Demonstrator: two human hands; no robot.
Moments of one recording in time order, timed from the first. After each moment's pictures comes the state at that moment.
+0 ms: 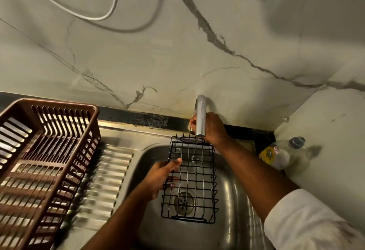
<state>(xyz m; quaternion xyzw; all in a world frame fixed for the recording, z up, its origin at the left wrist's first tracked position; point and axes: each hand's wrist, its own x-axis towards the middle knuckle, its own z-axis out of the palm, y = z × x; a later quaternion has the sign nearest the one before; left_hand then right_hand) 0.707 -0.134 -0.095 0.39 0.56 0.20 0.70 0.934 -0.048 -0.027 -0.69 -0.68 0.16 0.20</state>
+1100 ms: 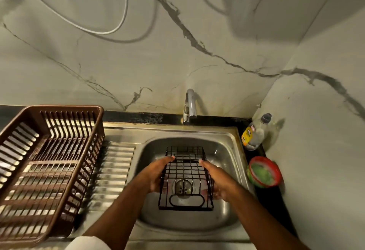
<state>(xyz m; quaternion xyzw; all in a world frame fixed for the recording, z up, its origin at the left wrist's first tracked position) 0.675 -0.187 -0.046 0.35 0.59 0.09 0.72 0.877 -0.285 -0.013 -0.73 -0.18 0.59 0.29</state>
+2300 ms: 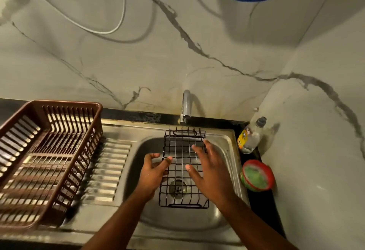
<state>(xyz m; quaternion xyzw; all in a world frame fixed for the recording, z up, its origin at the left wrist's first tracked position) 0.699 -0.234 -0.043 0.42 0.57 0.36 0.61 0.887 -0.298 -0.013 -0.73 -0.65 0.06 0.19</state>
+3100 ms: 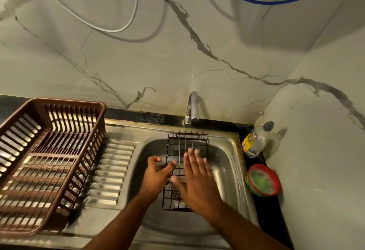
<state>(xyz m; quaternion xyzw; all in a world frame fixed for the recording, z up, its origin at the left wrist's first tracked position) 0.688 -0.222 -0.058 0.44 0.55 0.35 0.62 0.830 -0.288 -0.022 -0.71 -0.69 0.13 0.02</state>
